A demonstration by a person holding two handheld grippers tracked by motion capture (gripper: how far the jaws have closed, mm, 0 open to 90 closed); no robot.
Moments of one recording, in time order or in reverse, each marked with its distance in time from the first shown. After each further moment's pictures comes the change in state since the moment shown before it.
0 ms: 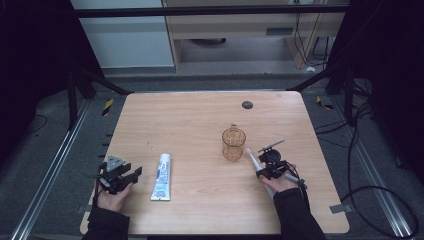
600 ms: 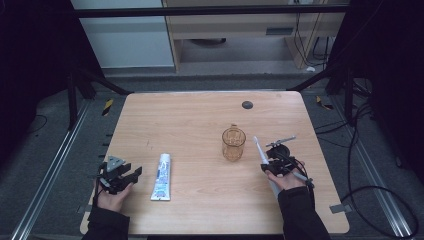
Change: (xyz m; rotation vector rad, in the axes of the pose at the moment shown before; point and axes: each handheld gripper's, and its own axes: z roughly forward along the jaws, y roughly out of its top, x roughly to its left) left arm 0.000 0.000 0.000 0.000 0.001 0.001; right arm -0.008 0.000 -0.032 -0.130 -0.021 0.021
